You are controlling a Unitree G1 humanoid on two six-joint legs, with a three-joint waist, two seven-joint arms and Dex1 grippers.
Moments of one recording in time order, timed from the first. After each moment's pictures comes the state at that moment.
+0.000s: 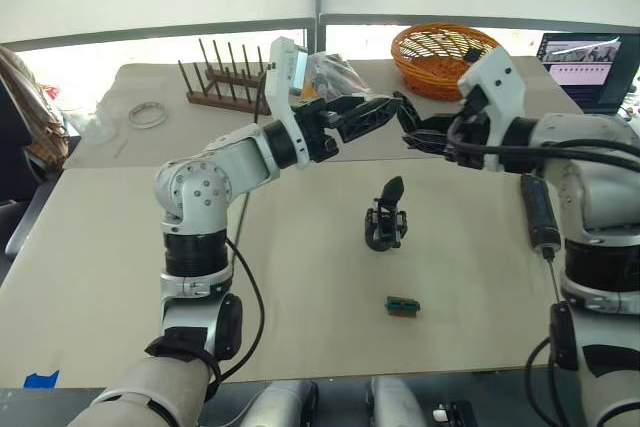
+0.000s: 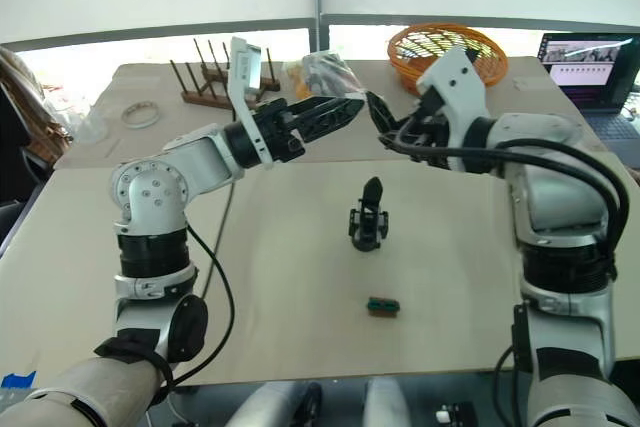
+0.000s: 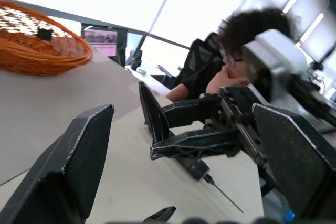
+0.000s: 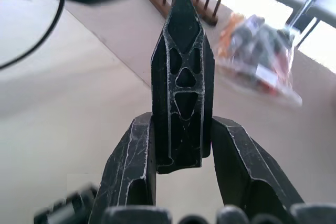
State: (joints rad) left arm -0.93 0.08 0.24 -0.06 -0.81 1.07 -0.33; right arm -0.82 -0.58 -0.04 -0.30 0.15 0.95 0.82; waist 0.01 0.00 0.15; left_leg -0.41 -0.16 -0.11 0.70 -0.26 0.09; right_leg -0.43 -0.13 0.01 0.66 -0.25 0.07
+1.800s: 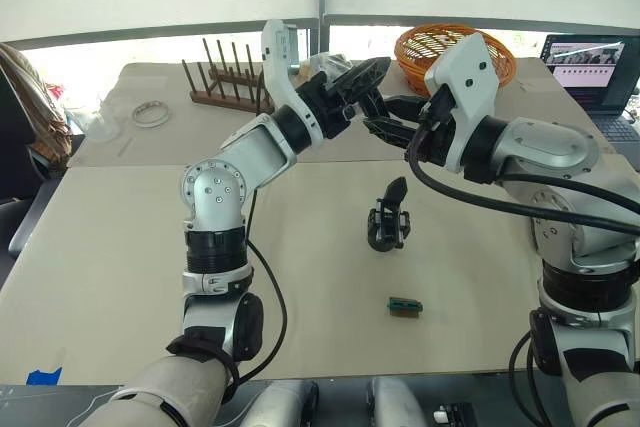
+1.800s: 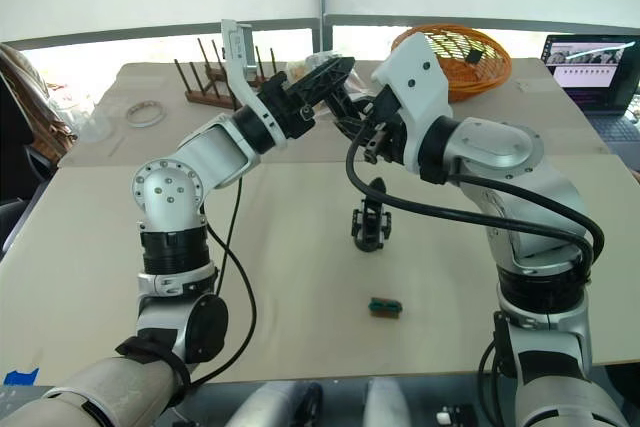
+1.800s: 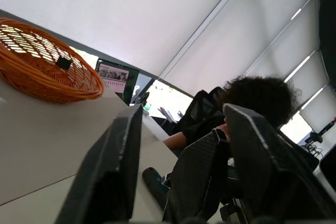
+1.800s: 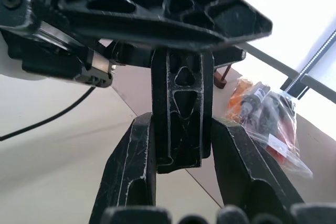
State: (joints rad) left arm -0.95 0.02 0.26 -0.02 -0.98 0.94 -0.17; right arm -0.82 -0.59 0.01 -0.46 0.34 0.96 0.62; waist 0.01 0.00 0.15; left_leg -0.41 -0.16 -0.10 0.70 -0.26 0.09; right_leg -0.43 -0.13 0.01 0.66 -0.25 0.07
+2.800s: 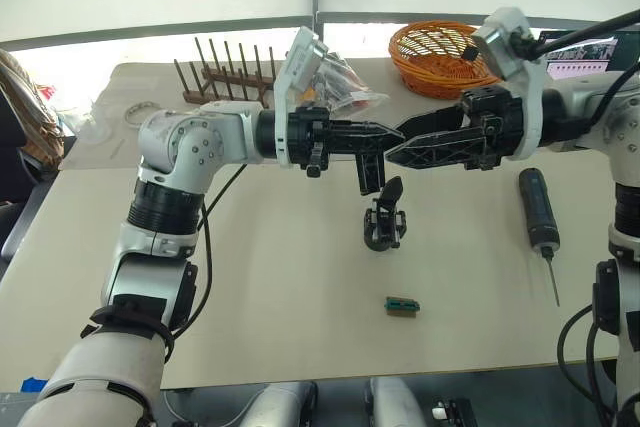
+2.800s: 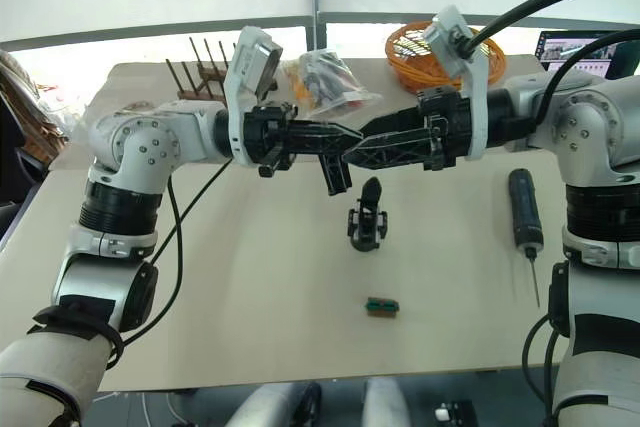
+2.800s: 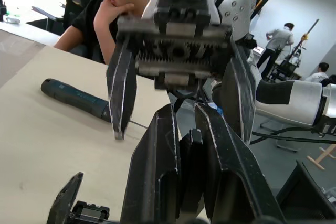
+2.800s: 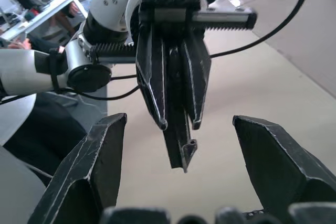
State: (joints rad) left arm -1.13 0.42 -0.10 0.21 -0.85 0.99 -1.11; right arm -1.10 -0.81 0.07 0.02 0.77 1.22 1.26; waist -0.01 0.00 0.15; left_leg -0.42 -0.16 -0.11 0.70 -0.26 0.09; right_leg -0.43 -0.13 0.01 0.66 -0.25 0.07
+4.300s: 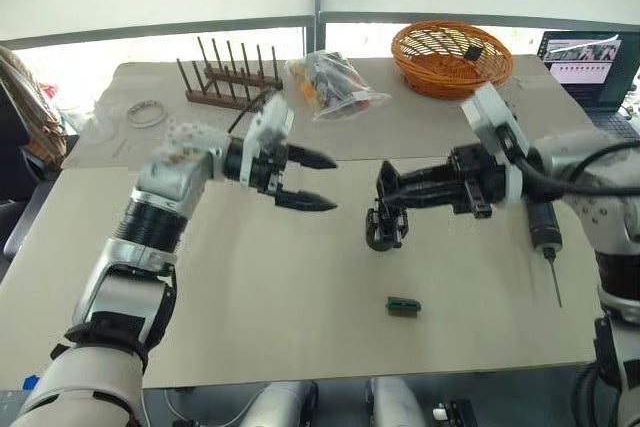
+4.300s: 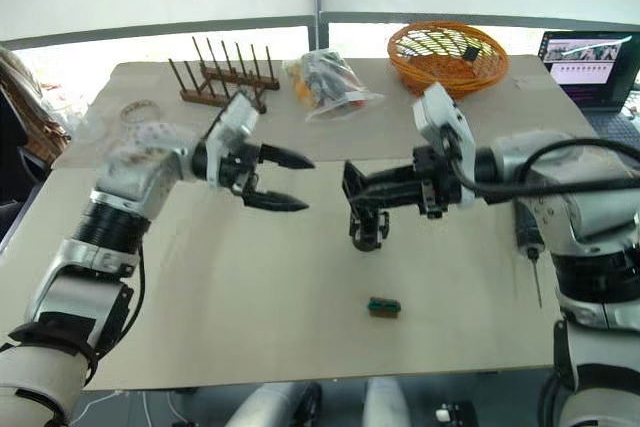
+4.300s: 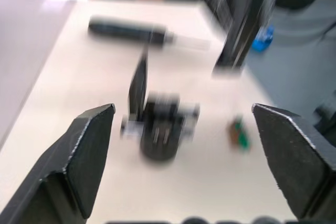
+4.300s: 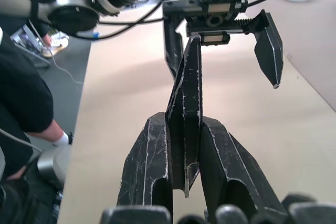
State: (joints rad) left arm -0.95 0.52 -0.27 0.45 -0.33 0.25 -1.45; right arm -0.71 -0.87 0.03 -0.21 0.65 0.78 1.30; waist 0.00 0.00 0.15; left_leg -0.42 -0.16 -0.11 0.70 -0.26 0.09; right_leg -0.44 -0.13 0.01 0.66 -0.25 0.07
